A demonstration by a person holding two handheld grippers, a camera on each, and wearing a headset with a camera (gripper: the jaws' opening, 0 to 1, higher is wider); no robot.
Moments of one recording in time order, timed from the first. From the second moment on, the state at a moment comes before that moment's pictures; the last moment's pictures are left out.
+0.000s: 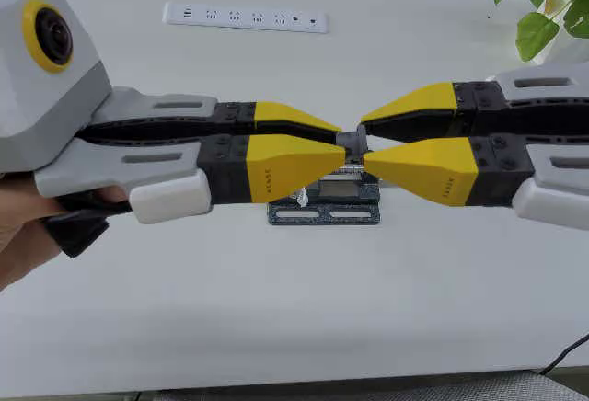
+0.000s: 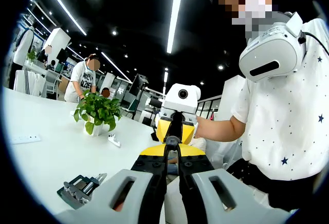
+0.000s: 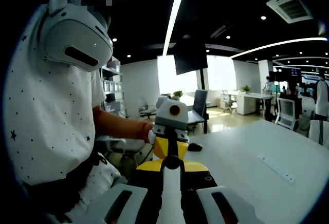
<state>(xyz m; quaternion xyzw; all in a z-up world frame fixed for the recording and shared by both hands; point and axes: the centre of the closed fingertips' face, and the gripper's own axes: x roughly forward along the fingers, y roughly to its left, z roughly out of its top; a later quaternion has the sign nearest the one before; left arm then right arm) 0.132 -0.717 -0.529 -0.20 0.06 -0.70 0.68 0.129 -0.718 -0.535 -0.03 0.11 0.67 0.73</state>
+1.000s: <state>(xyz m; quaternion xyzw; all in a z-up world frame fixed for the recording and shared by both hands) 0.141 -0.703 -0.547 -0.20 0.05 -0.68 0.71 0.136 -0.705 -0.547 -0.06 0.15 0.67 0.72</state>
